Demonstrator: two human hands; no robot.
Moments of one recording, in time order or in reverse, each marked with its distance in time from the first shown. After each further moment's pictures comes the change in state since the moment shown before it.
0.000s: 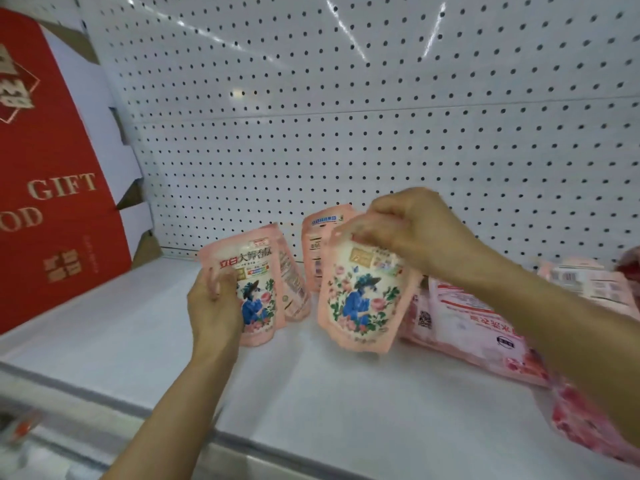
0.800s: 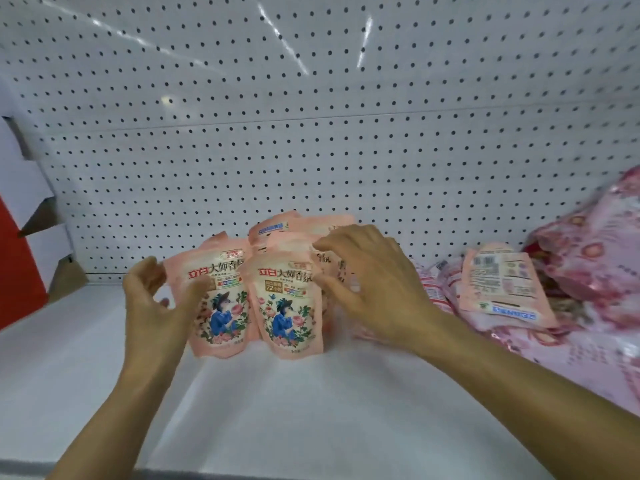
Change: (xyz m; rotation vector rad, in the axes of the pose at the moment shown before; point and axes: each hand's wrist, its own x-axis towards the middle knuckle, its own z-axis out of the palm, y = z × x) left_hand 0.002 0.014 0.004 0.174 -0.175 0.169; right_hand -0.054 0.021 0.022 -0.369 0.171 -0.126
